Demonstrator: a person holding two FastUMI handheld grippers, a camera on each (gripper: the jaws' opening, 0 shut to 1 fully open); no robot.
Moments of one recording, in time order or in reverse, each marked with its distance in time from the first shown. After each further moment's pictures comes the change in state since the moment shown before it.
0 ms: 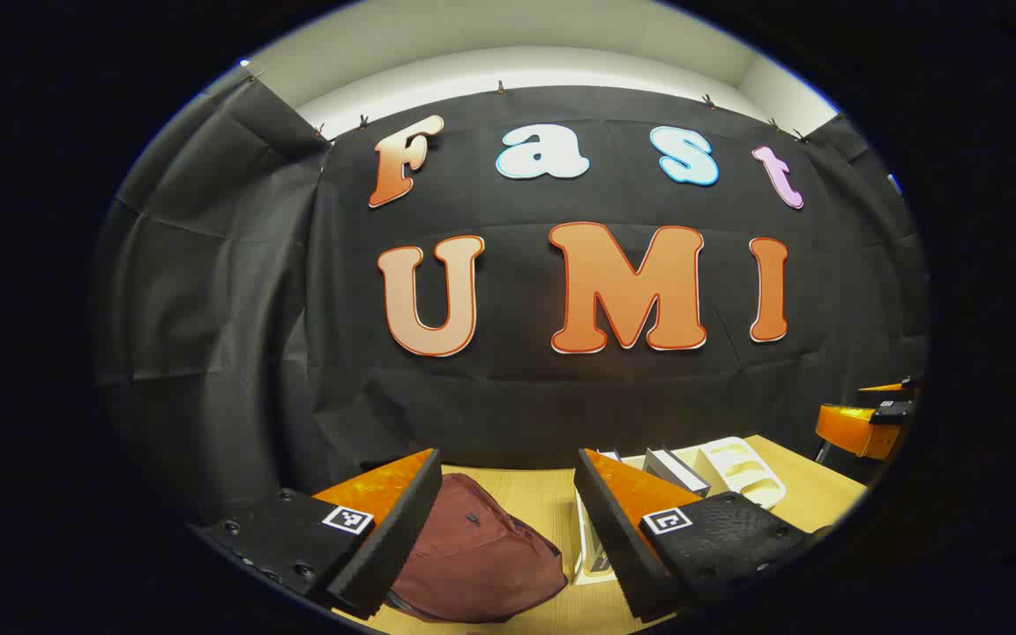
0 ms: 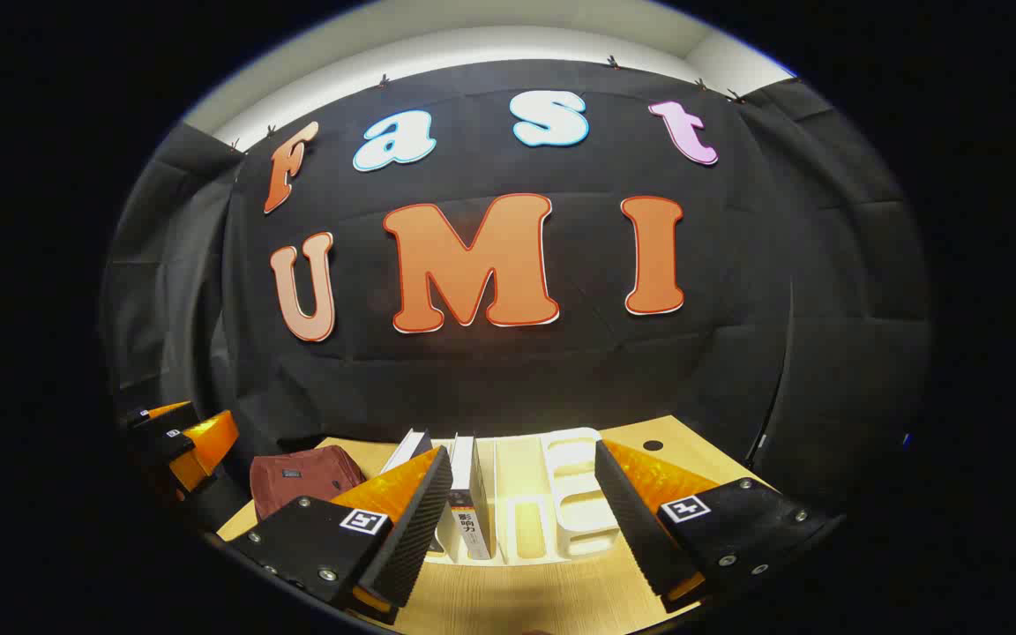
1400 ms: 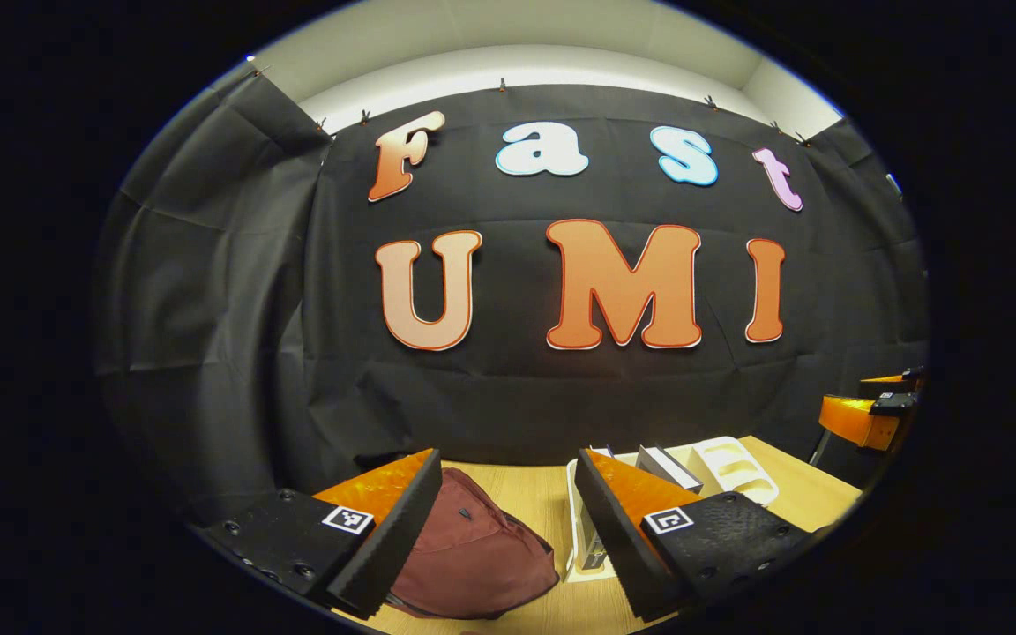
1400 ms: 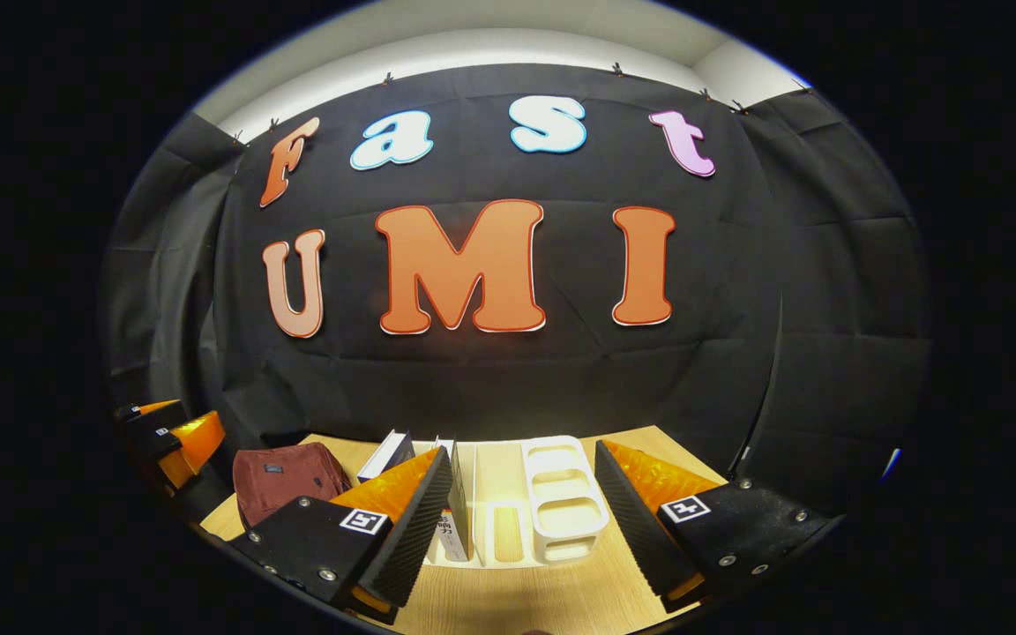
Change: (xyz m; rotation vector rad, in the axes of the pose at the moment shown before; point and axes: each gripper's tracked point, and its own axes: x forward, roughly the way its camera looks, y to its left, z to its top) left arm 0.001 -0.004 -0.006 -0.022 0.018 -0.006; right arm 0.000 -0.018 0.007 -0.027 -0.007 -0.036
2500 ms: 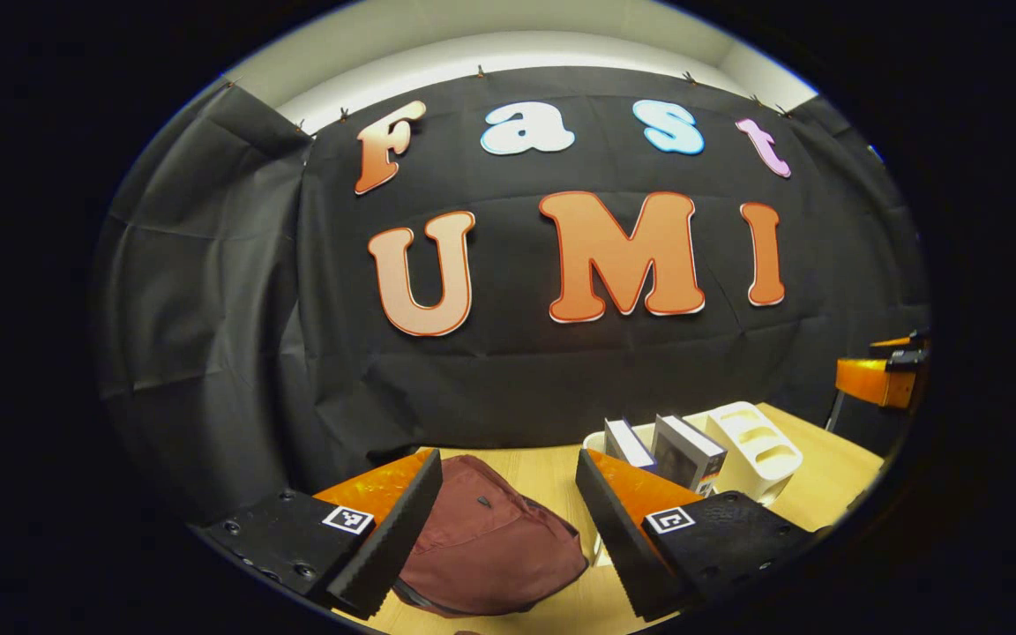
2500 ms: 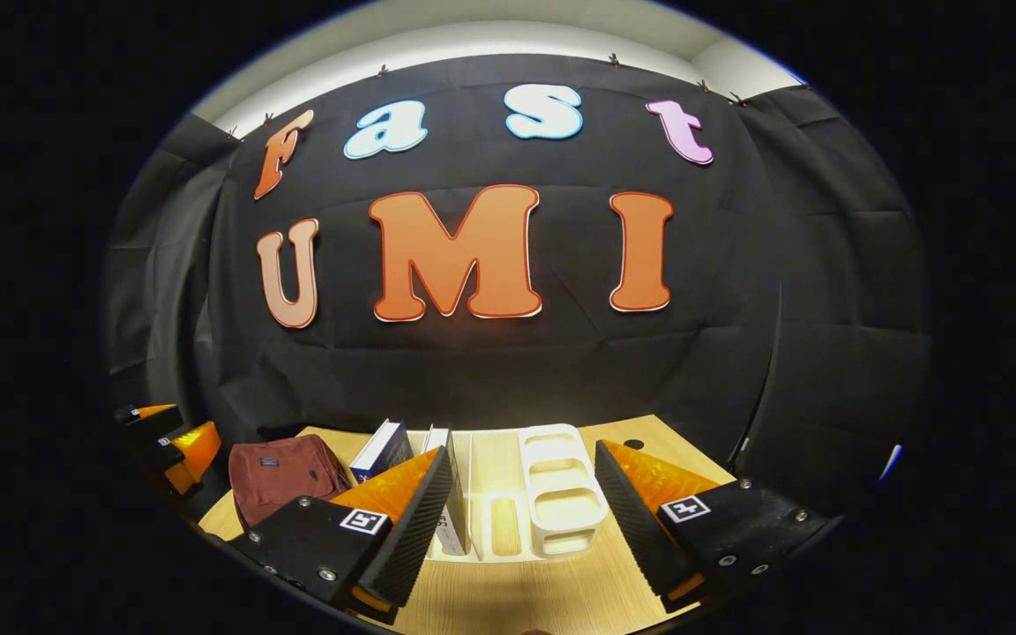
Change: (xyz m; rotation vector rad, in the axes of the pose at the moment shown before) left arm 0.011 0.009 -0.039 0.124 0.082 -0.020; right arm 0.007 -0.008 -0.017 0.006 0.044 -0.020
